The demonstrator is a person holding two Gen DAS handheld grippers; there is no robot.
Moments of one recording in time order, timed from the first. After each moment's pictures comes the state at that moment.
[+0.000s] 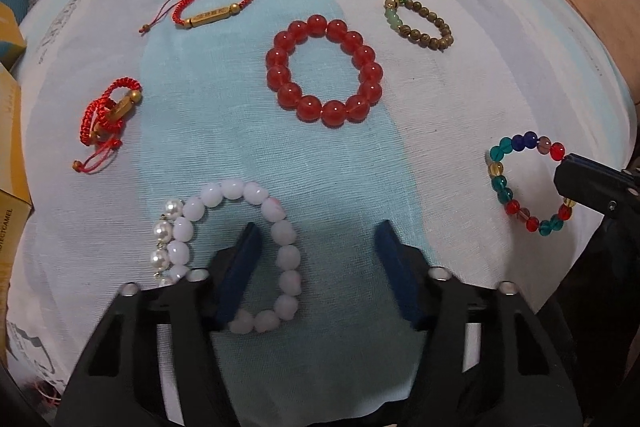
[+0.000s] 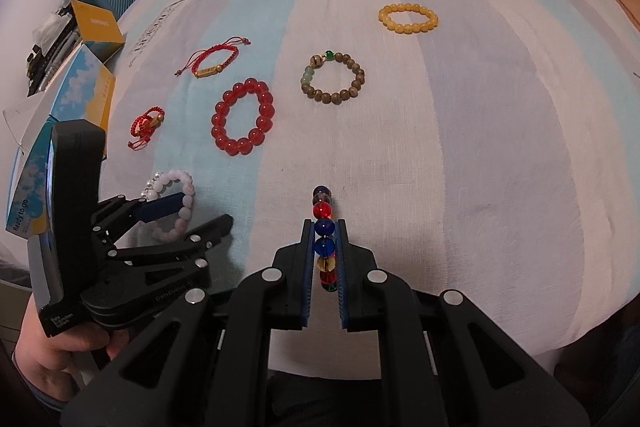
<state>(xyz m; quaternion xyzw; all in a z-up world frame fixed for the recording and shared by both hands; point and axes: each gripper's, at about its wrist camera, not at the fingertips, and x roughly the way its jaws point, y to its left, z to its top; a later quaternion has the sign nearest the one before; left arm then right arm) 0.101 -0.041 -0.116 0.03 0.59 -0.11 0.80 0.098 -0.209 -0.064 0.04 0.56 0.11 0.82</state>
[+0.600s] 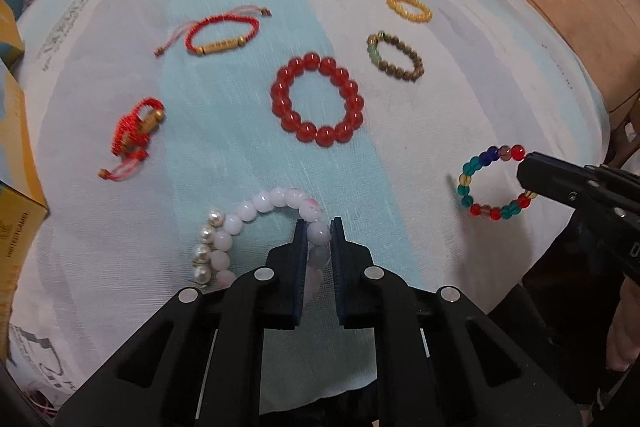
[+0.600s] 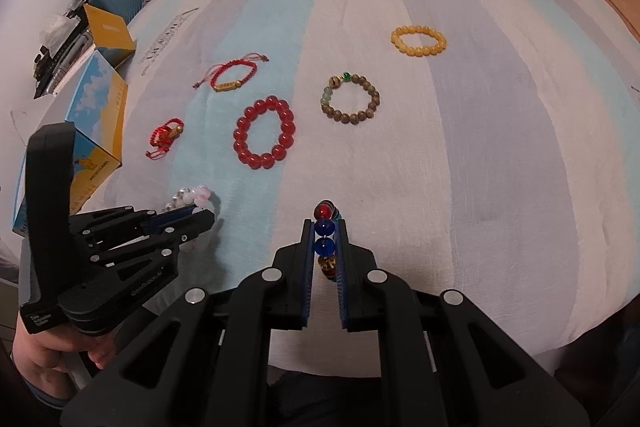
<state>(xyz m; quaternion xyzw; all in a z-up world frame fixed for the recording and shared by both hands) 0.092 -0.021 -0.075 0.00 0.57 -0.14 0.81 0.093 -0.197 -0.039 0.04 0.54 0.12 0.83</state>
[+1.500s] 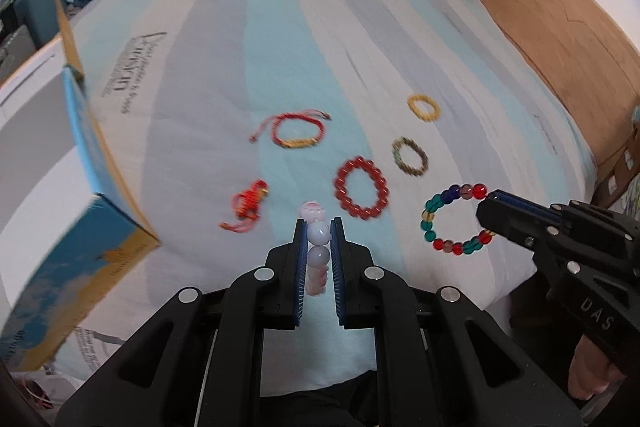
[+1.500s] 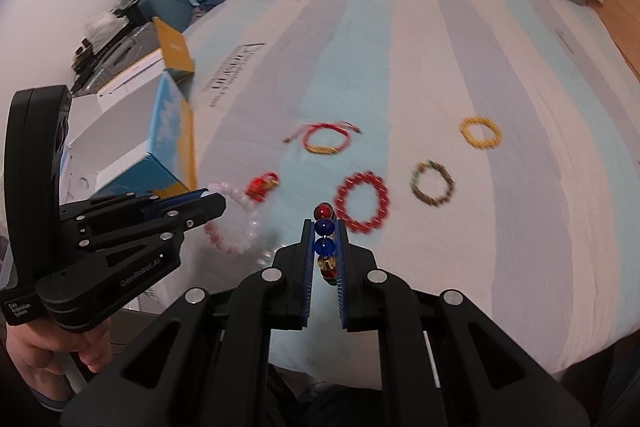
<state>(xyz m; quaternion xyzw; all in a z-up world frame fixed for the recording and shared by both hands) 0.086 0.055 0.038 -0.04 0.51 -0.11 0.85 0.093 -0.109 0.052 0.01 0.49 0.18 0.86</state>
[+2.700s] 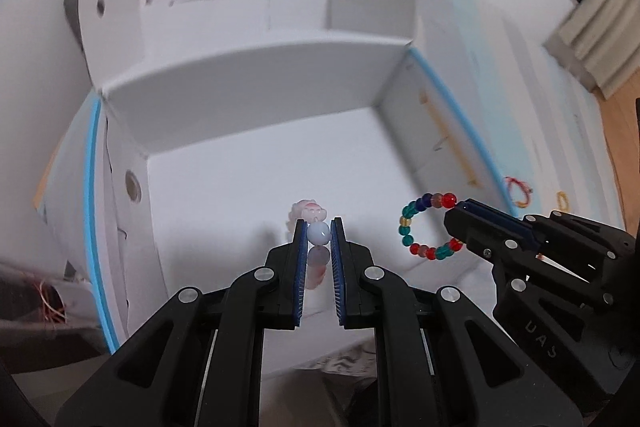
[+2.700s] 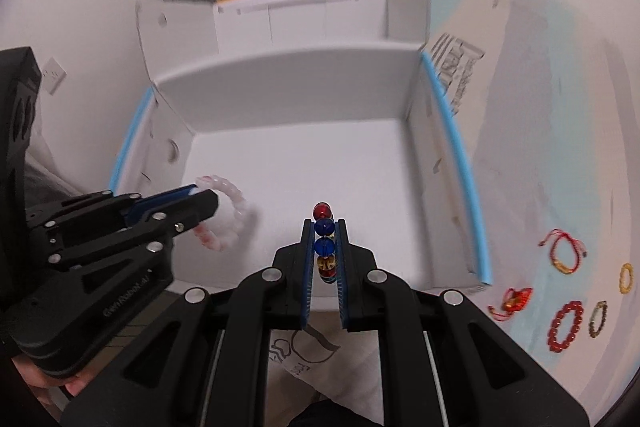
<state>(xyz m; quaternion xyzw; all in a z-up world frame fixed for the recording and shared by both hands) 0.045 0.359 0.045 -0.15 0.53 0.10 0.83 0.114 0.233 0.043 -0.13 0.51 0.33 0.78</state>
